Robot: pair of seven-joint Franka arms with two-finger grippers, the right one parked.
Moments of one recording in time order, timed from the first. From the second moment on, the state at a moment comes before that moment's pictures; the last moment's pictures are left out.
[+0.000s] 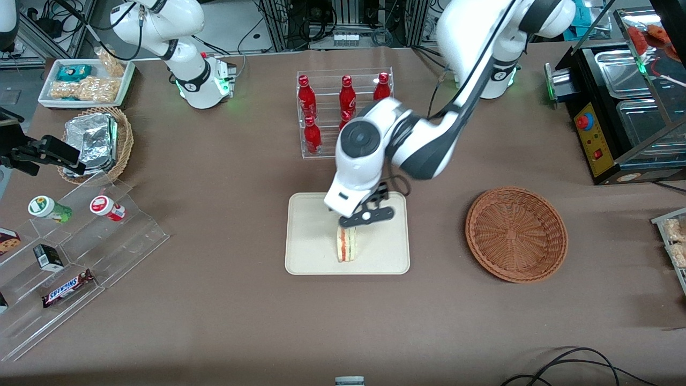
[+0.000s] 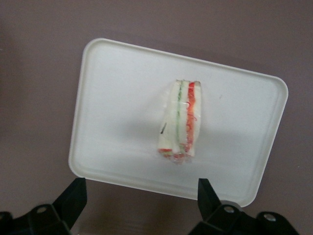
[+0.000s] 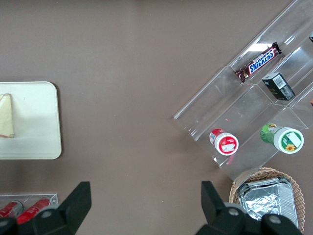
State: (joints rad) arm -0.66 0.58 -0.06 -1.30 0.04 1.87 -0.92
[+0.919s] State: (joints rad) arm -0.27 0.36 -0.05 -1.56 0.04 1.73 -0.61
